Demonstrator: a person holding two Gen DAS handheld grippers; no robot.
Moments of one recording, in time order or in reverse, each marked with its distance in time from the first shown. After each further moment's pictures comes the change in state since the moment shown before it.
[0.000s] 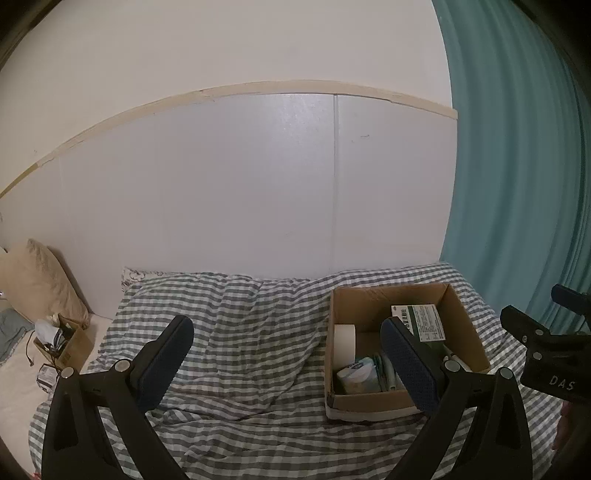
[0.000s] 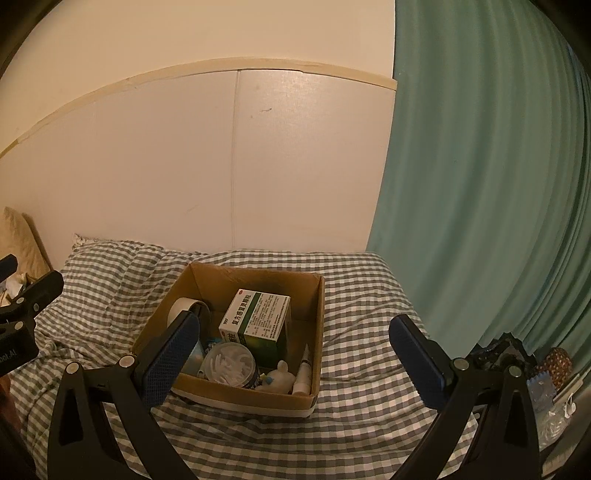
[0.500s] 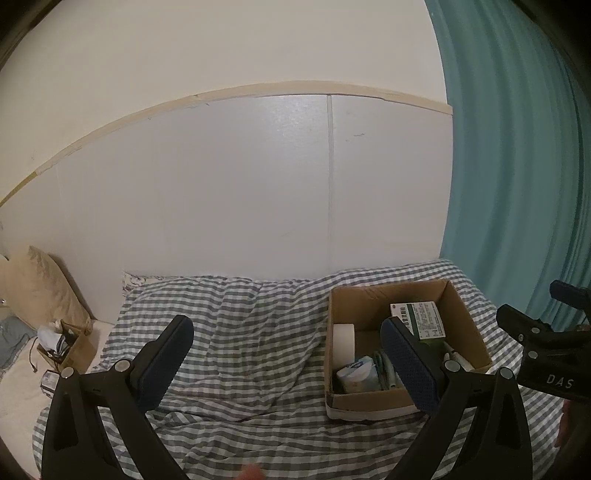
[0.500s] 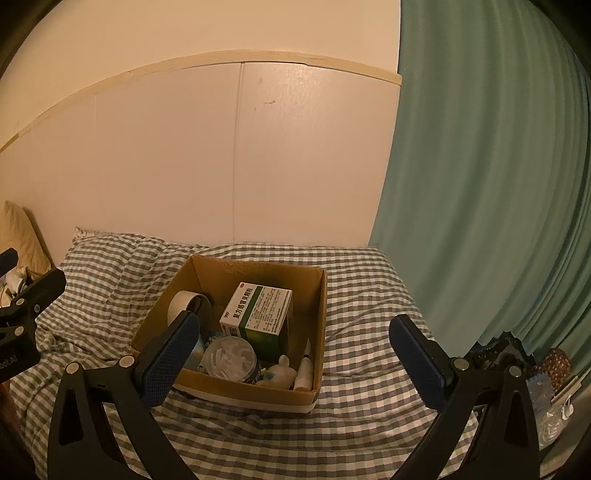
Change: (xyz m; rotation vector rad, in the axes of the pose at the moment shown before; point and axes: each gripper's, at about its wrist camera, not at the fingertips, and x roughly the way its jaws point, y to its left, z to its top) left arm -0.001 -0.007 -0.001 0.025 -0.011 0.018; right arm 0.008 -0.002 -0.001 -0.013 0.023 0.011
